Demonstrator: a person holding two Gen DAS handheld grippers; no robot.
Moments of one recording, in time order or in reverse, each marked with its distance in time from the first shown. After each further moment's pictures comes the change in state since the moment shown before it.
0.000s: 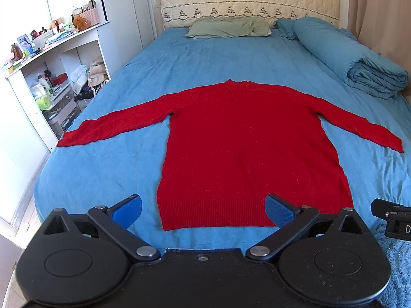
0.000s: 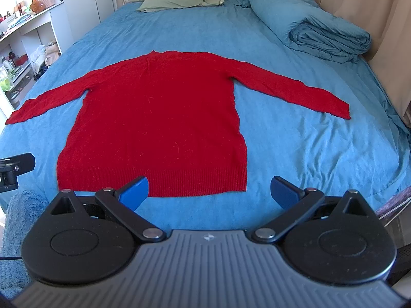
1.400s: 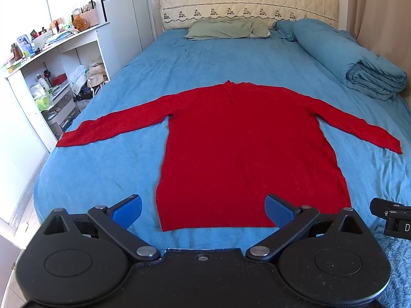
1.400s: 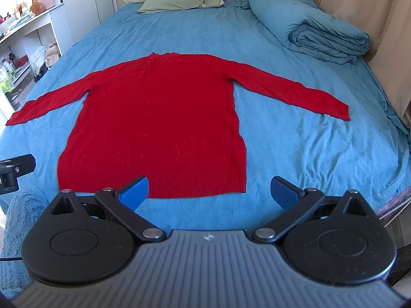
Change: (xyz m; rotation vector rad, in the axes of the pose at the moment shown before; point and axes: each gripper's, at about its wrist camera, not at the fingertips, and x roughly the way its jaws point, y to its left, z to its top) left arm -0.002 0.000 -0.002 -0.005 -0.007 -0.007; right arm -0.003 -0.001 0.000 0.002 -0.003 0.001
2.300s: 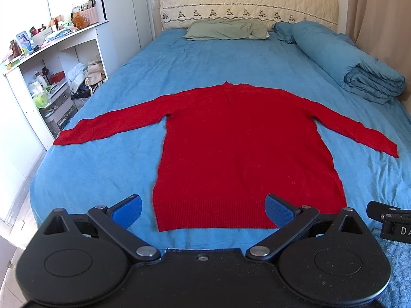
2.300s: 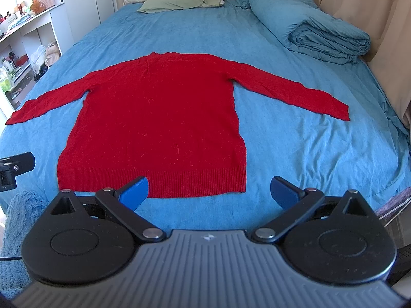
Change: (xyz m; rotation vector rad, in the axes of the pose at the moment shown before) left arm 0.001 0.003 0.003 -0.015 0.002 -0.017; right arm -0.002 0.000 0.002 -0.004 0.002 -0.001
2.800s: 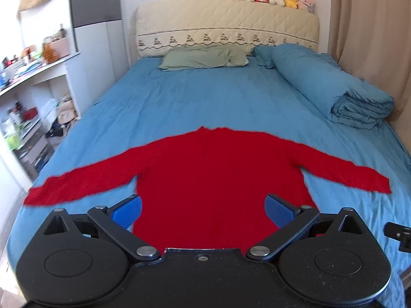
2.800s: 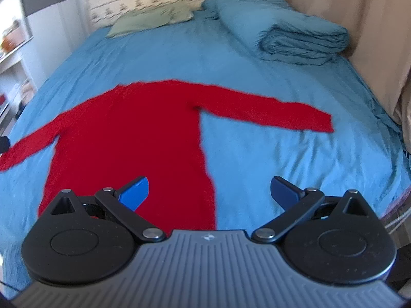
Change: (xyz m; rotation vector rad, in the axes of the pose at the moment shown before) left arm 0.060 -0.038 0.121 0.054 -0.115 -0.099; right arm 0.039 -0.075 0.068 0.148 -0.058 -0.055
